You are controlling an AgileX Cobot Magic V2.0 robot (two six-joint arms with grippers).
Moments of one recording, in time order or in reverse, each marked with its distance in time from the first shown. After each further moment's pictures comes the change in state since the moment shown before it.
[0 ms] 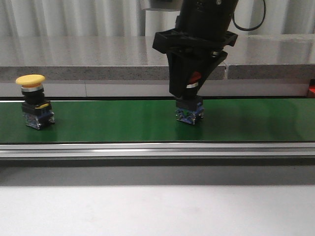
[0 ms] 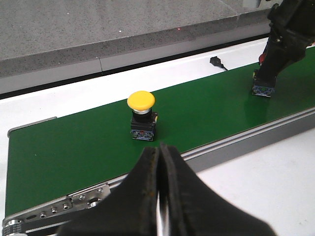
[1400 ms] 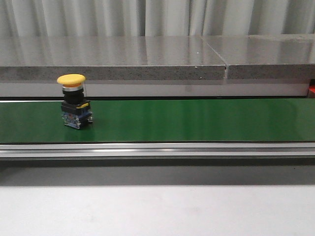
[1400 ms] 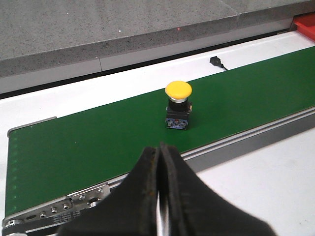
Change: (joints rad) left arm 0.000 0.000 0.000 0.000 0.000 0.000; right arm -0.915 -0.134 -0.004 -0.003 -0.183 0.337
